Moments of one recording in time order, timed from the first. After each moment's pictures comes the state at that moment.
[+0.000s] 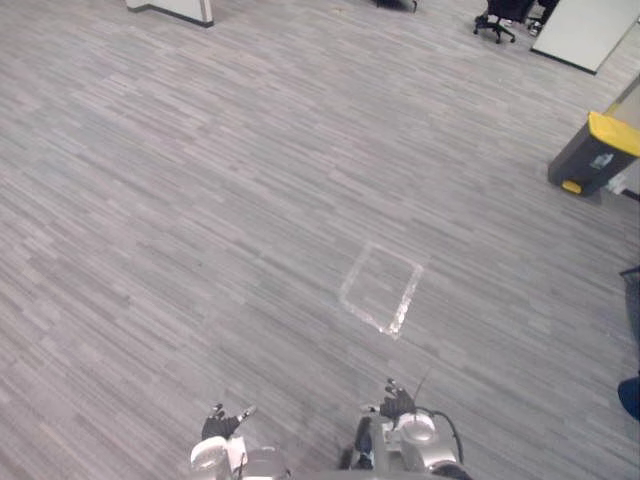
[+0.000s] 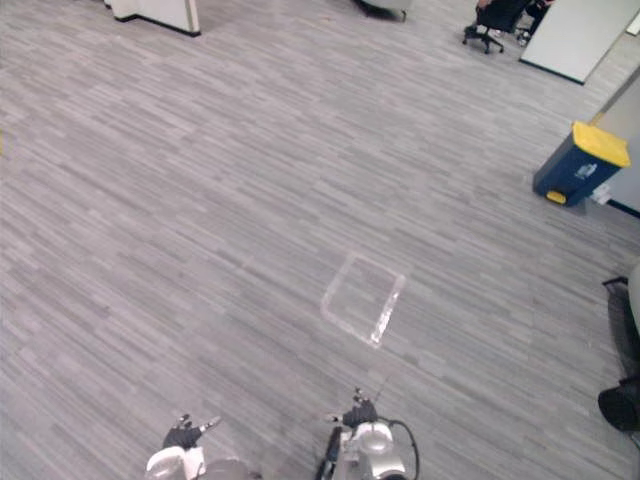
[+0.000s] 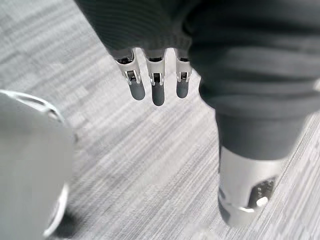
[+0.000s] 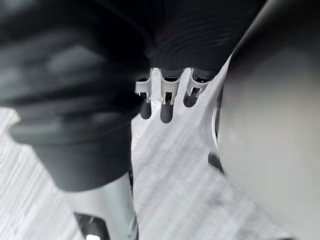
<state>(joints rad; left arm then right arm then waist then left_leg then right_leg) 0.05 0.04 0.22 0.99 -0.03 -0.04 0.15 -0.06 0.04 -0.03 0.96 -0.12 0.01 -0.14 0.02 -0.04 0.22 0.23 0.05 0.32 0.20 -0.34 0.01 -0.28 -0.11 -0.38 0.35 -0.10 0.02</state>
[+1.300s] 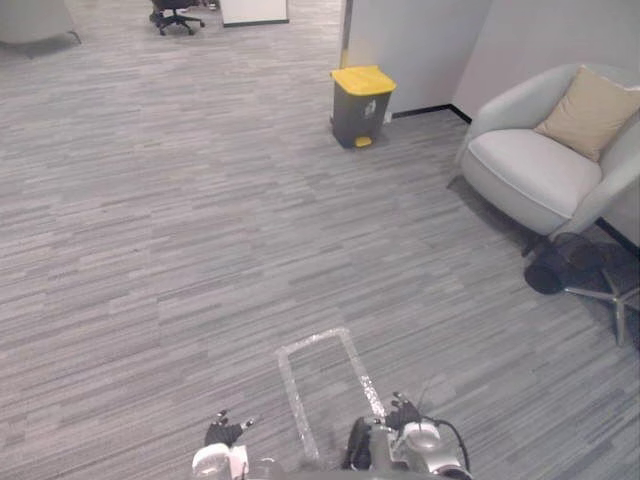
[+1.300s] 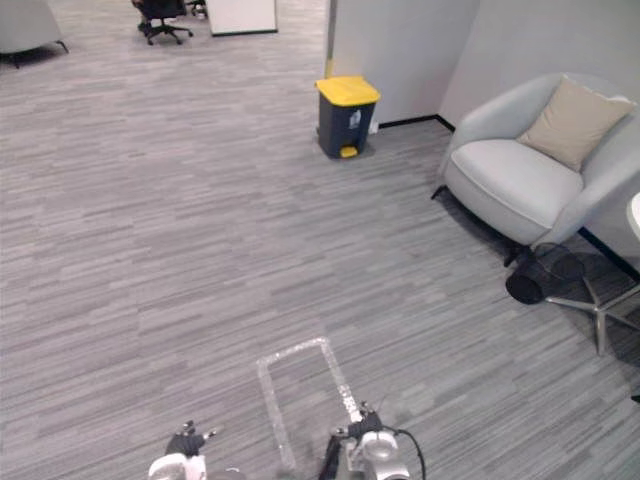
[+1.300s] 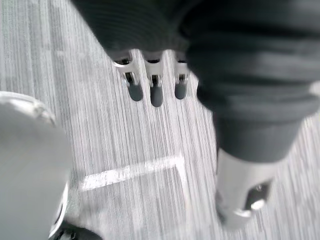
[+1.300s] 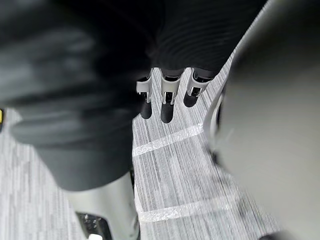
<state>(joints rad) 0.06 0.04 0.20 1.02 -0.04 -0.05 0.13 -0.06 -0.01 -0.04 1.03 -0.16 0.03 -0.13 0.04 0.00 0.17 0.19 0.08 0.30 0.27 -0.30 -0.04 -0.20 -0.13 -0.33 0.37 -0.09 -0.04</state>
